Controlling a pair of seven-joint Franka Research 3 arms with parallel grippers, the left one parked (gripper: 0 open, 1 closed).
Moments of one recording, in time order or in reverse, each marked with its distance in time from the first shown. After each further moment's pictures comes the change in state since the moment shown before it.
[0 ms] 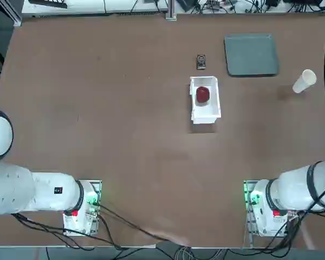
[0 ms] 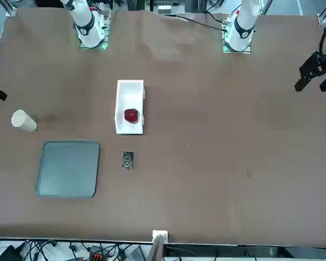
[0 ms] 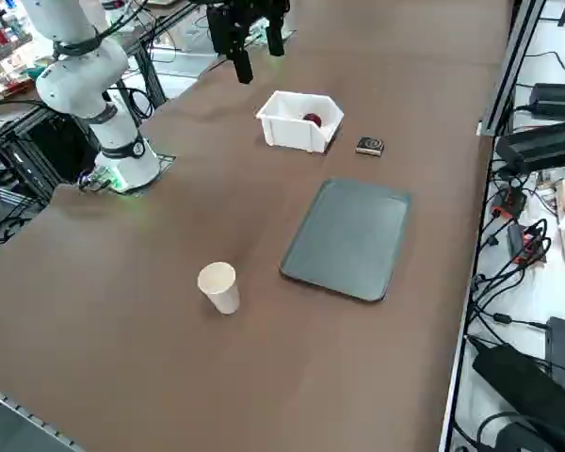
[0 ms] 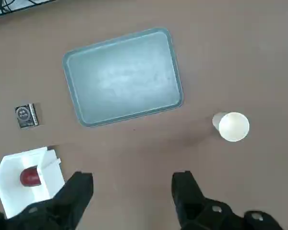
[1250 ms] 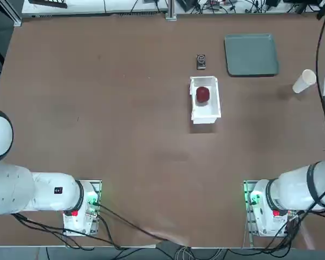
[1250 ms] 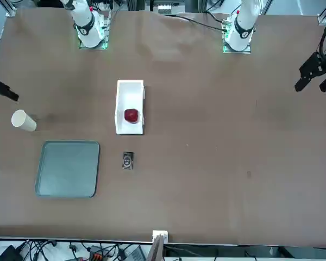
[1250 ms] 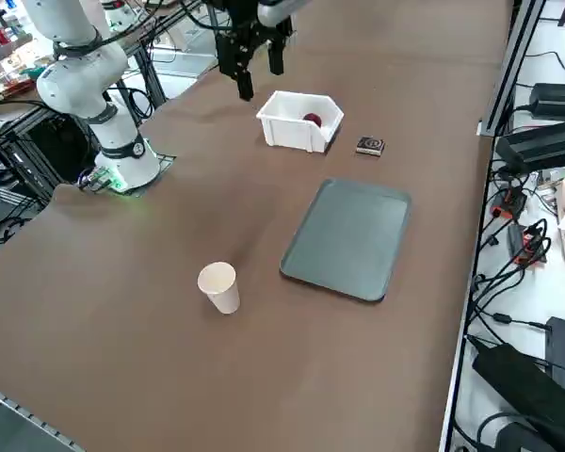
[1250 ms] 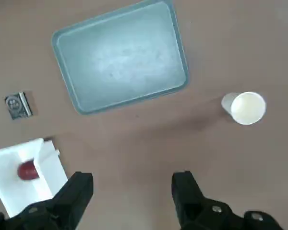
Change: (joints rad) arm 0.033 0.007 0.006 -0.111 0.001 0.036 0.104
